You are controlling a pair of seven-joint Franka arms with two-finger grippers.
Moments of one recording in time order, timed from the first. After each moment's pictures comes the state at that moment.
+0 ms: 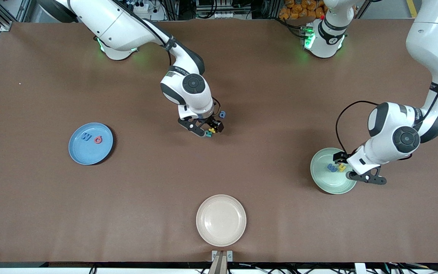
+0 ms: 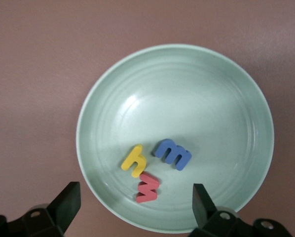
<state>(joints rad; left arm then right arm) 0.38 0.57 -0.47 -1.82 0.36 2.29 -0.06 0.36 0.67 0.46 -1.81 -0.39 2.45 1.61</state>
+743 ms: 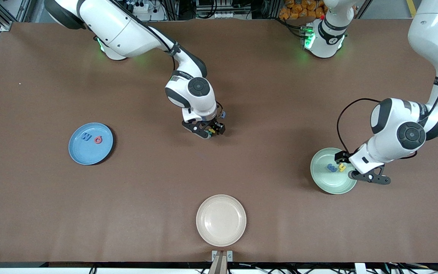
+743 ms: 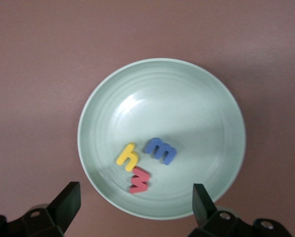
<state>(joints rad) 0.38 0.51 -0.51 -1.81 0.33 2.23 -0.06 0.39 0.72 0.44 -1.79 -0.44 2.48 1.64</state>
